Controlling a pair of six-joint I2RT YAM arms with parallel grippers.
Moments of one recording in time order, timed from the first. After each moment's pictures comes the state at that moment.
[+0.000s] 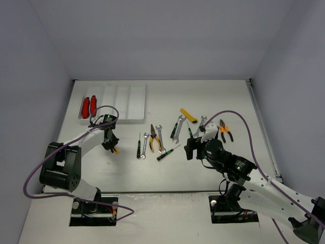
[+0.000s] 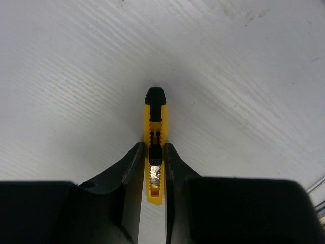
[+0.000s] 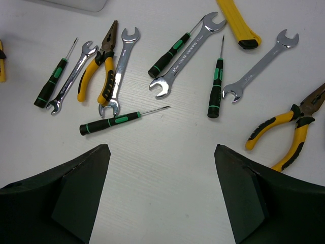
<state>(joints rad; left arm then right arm) -0.22 1.51 0.82 -0.53 -0.29 -0.89 0.86 0.73 0.55 -0.31 0.37 0.36</state>
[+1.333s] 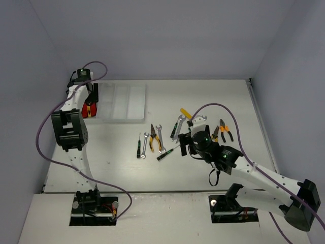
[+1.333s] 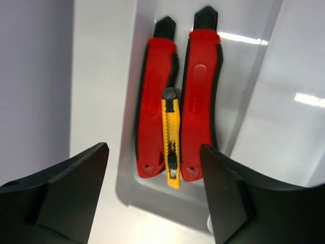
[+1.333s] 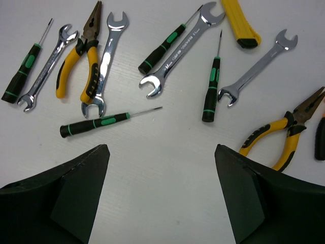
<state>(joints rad) 0.12 2.16 1.88 -0.66 -0.27 0.08 0.85 0.96 0.65 -0.32 0.39 0.31</state>
